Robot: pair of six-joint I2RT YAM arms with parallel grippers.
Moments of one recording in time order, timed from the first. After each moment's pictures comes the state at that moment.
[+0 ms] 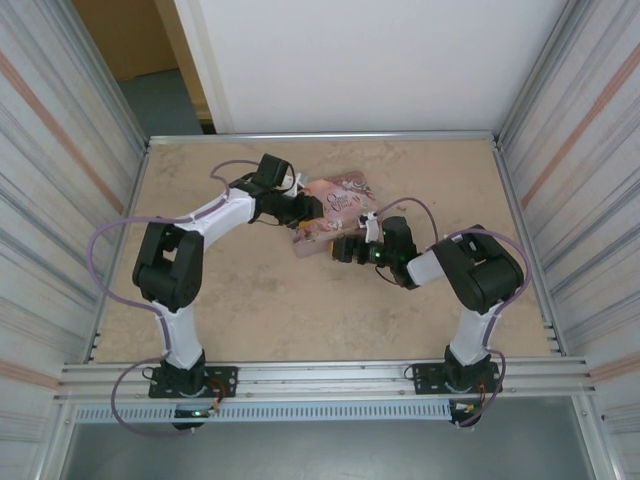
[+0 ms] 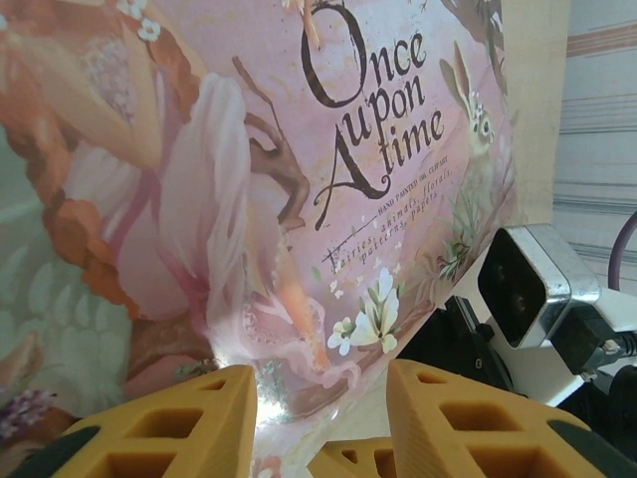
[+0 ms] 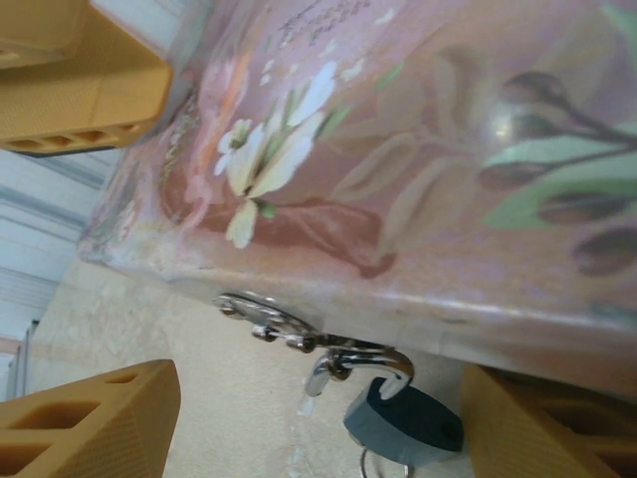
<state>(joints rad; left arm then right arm) -0.45 1.89 1.40 -0.46 0.58 -0.61 0.47 1.84 0.60 0.79 -0.57 0.57</state>
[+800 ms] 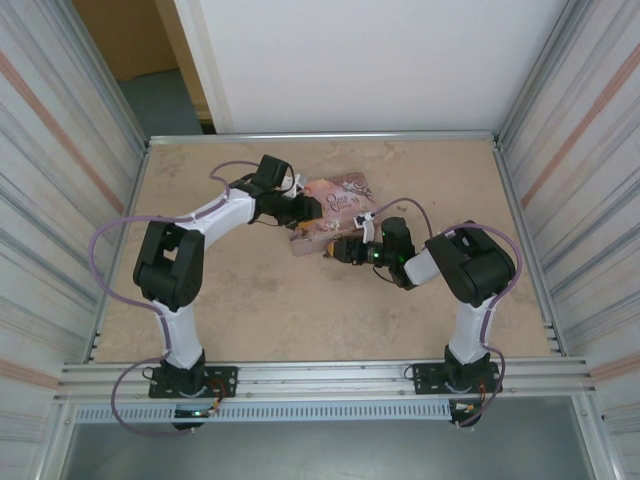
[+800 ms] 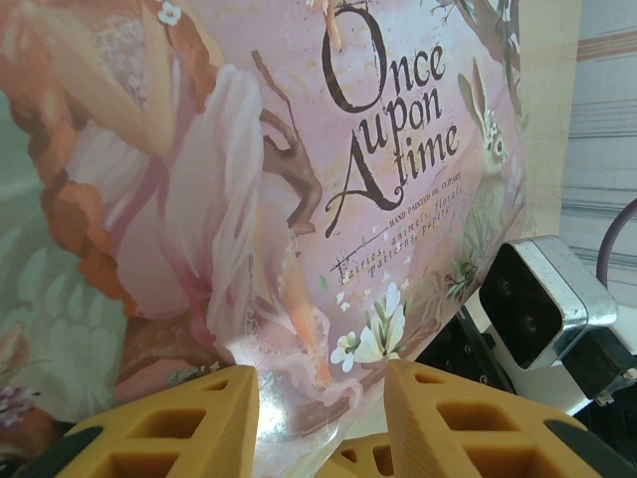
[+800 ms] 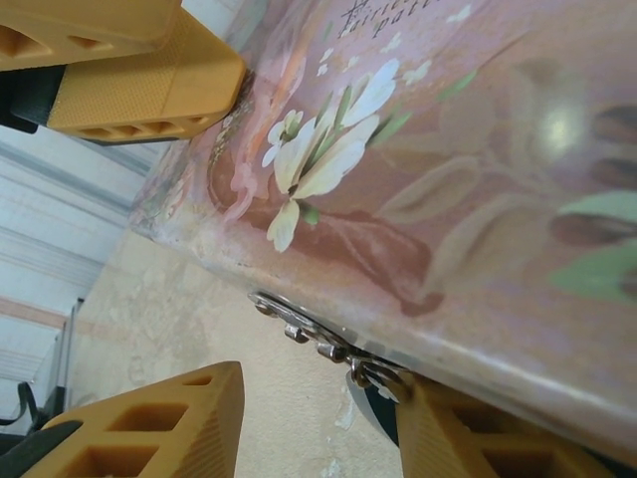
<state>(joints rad) -0.45 1.90 1.39 -0.45 0.58 -0.61 0.47 1.90 0.60 0.90 -0.65 0.59</state>
